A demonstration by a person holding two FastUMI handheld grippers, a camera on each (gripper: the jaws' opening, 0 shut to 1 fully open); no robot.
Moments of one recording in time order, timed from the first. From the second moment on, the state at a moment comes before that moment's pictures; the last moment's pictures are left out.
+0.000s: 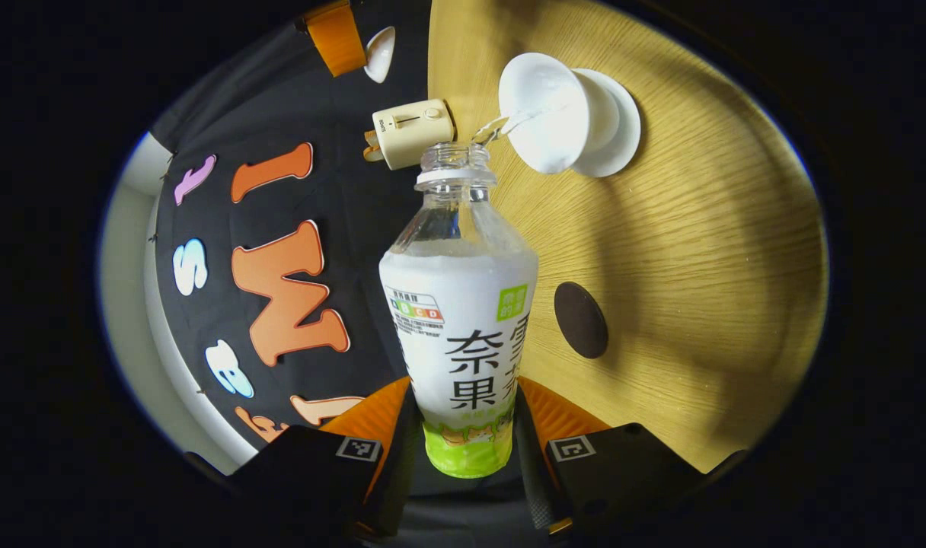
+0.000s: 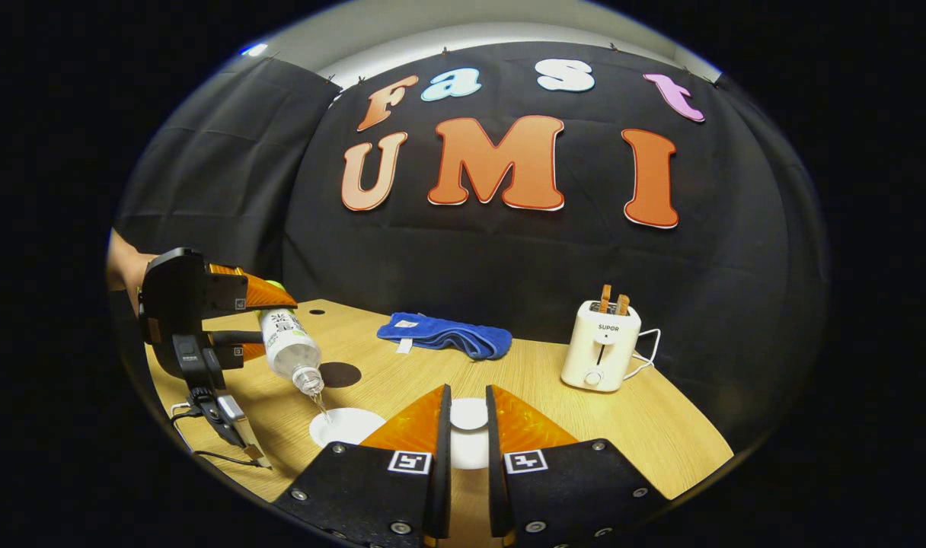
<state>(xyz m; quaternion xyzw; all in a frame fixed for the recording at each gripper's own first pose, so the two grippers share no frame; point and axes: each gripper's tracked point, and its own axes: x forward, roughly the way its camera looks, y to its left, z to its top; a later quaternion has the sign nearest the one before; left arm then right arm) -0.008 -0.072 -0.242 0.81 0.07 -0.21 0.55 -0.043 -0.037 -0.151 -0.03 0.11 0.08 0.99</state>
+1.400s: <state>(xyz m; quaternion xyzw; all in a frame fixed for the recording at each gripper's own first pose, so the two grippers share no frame) 0.018 -0.082 -0.184 0.86 0.00 -0.18 0.47 -0.048 -0.029 -0.145 -0.04 0.10 0.11 0.99</state>
